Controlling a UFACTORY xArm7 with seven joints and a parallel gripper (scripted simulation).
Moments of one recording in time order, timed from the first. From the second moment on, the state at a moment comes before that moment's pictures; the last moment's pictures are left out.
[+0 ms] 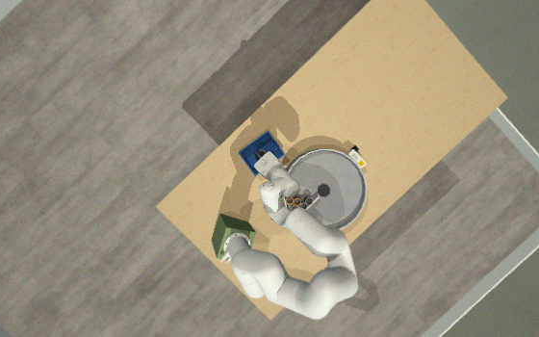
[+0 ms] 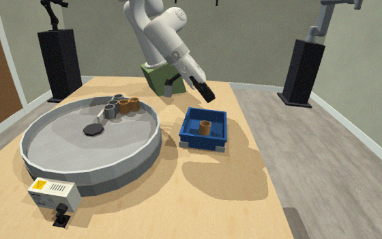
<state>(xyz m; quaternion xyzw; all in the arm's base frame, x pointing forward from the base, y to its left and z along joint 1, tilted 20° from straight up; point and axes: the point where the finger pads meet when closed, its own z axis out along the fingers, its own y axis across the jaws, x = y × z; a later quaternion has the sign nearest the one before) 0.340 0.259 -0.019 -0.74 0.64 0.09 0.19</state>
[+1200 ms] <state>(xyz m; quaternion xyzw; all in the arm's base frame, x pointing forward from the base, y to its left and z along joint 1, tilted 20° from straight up) 0.339 0.182 0.001 -0.48 0.86 0.04 0.19</state>
